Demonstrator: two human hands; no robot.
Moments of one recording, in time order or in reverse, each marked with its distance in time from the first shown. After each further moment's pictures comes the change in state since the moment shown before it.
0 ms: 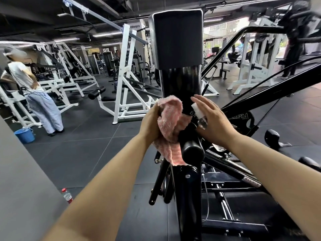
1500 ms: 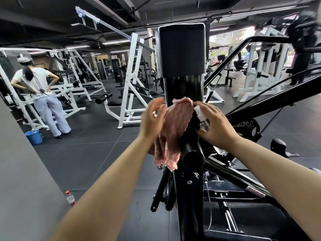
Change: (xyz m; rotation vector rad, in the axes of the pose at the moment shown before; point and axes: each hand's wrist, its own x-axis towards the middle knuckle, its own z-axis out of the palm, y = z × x) left_hand -0.011 0.025 -0.011 0.120 0.113 0.184; right_hand 0.004 0.000 -0.007 -0.007 0.003 0.024
